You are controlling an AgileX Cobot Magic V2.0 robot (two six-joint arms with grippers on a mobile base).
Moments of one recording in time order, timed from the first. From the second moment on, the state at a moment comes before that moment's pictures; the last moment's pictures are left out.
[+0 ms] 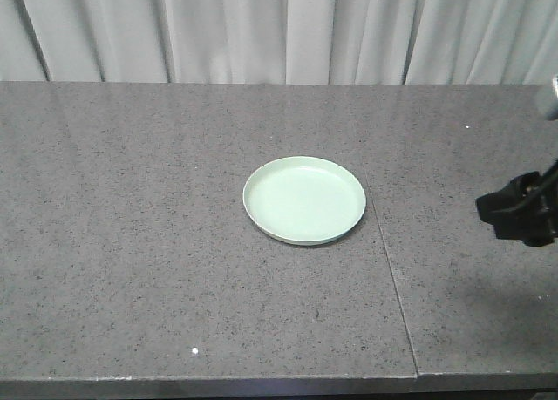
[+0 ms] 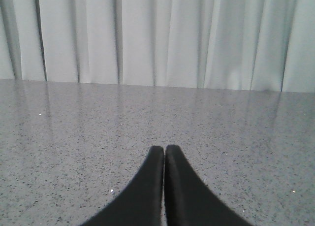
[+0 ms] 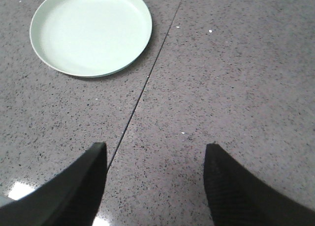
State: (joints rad) left arm 0.07 -0.01 0.03 0.02 0.05 -0.05; right arm 0.09 1.07 -1.03 0.25 0.89 -0.37
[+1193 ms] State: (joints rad) left arm 0.07 -0.01 0.03 0.02 0.05 -0.05; right arm 0.23 1.90 -1.66 0.14 0.97 -0.11
